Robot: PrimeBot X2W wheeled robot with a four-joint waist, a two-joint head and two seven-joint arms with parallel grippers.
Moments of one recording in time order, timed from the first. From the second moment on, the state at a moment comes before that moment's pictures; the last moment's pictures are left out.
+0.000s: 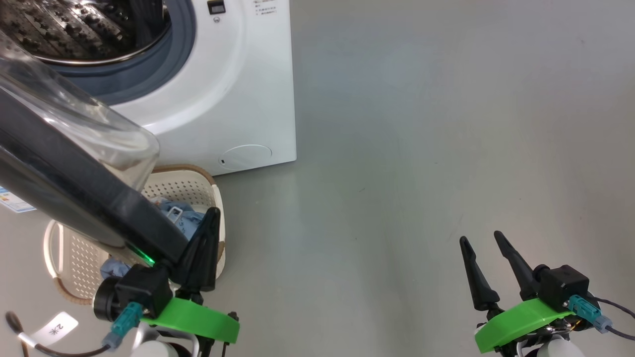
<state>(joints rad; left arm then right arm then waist) -0.17 0.04 -0.21 0.08 -0.23 -0.08 -0.26 -0.13 -0.09 0.02 0.28 0.23 0.13 -0.25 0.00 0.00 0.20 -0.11</state>
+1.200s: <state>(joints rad) -0.08 0.02 -0.14 0.07 -0.25 -0.05 -0.26 -0.12 -0.10 0.02 0.33 0.24 0.13 -0.25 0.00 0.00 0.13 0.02</state>
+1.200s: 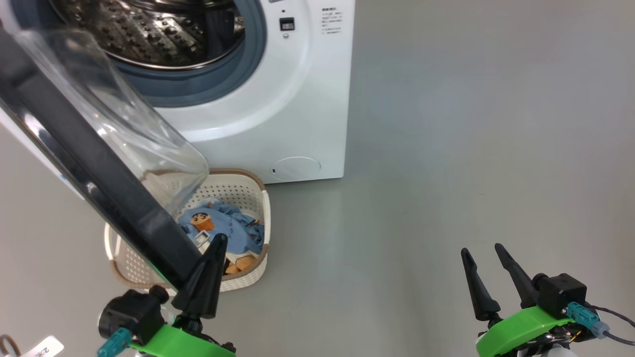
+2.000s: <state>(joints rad) -0.02 0.02 -0.13 0.00 -0.26 0.00 -0.26 -0.09 -0.10 0.02 0.33 0.24 0.13 -0.25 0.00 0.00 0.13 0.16</state>
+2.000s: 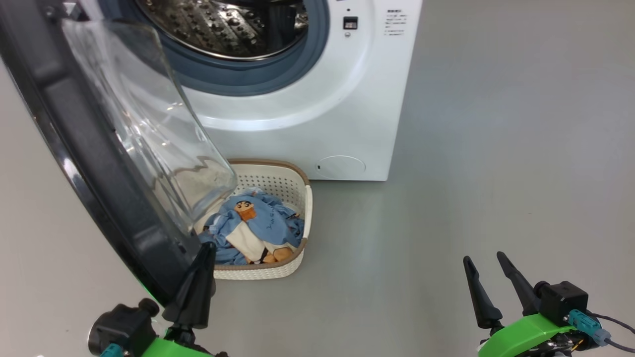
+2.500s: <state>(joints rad) 0.03 0.02 -0.09 -0.03 -0.27 0.07 -0.26 -0.09 -0.09 0.01 0.33 0.24 0.13 -0.25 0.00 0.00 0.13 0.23</state>
